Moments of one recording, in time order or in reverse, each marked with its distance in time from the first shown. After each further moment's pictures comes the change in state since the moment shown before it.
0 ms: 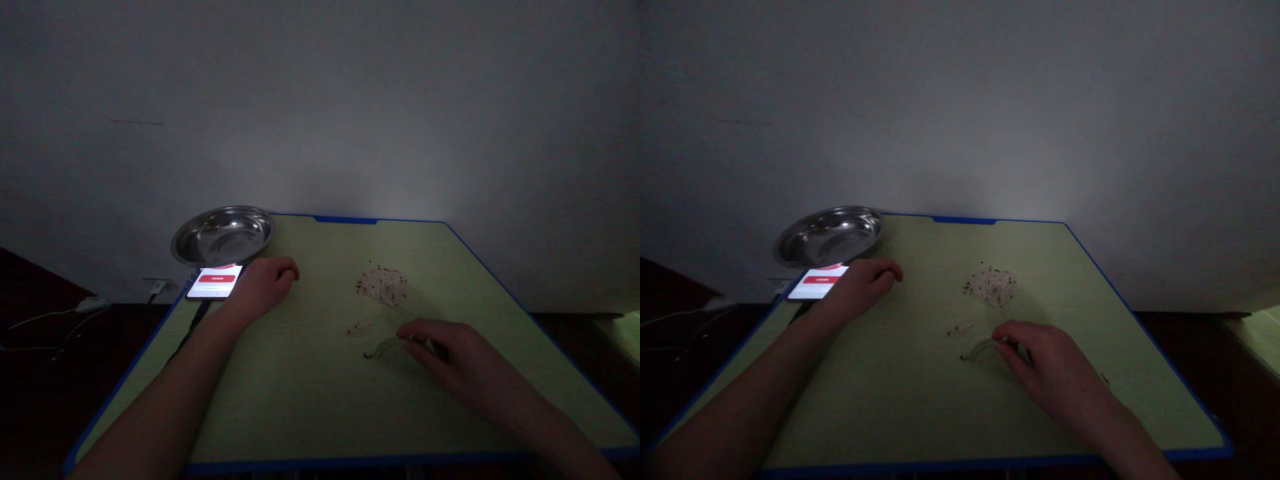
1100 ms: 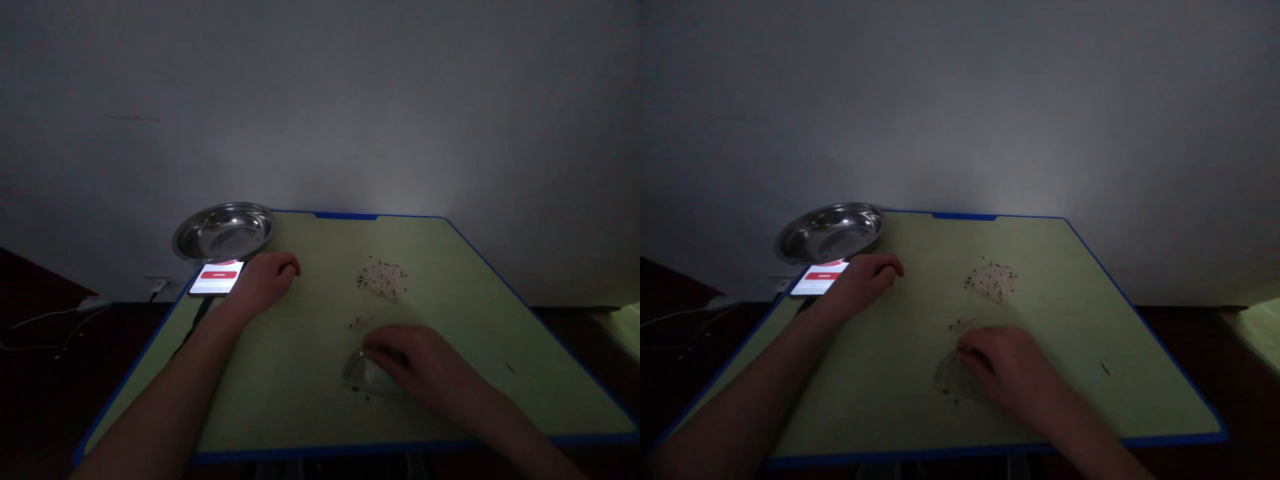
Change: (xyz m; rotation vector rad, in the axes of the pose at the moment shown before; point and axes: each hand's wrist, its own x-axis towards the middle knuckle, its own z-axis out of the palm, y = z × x) left_hand 0.000 -0.001 0.000 0.008 0.013 0.028; right_hand 0.010 -0.035 0.026 0.051 -0.096 -0.137
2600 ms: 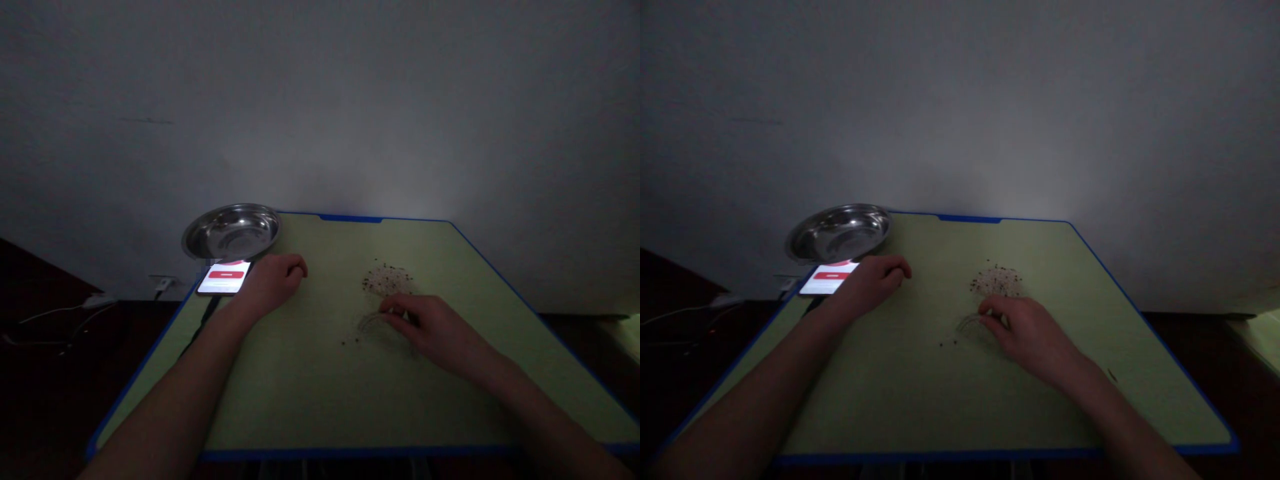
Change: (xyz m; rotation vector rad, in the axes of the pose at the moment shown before) left_hand -0.001 0.000 0.000 0.019 -0.035 0.005; right_hand 0.023 0.024 -0.023 -0.083 0.077 0.068
